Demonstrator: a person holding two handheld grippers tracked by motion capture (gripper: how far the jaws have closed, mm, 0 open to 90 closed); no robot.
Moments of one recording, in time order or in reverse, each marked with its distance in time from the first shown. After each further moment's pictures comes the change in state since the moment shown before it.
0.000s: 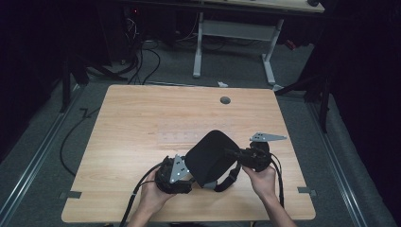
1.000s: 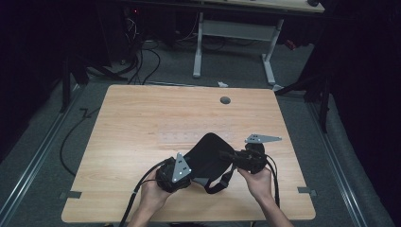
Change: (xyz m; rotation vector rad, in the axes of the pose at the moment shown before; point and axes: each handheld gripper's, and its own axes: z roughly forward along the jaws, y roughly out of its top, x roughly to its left) left arm -0.004 0.008 -0.002 0.013 -0.006 0.045; right arm 0.012 0.000 0.007 0.004 0.047 0.005
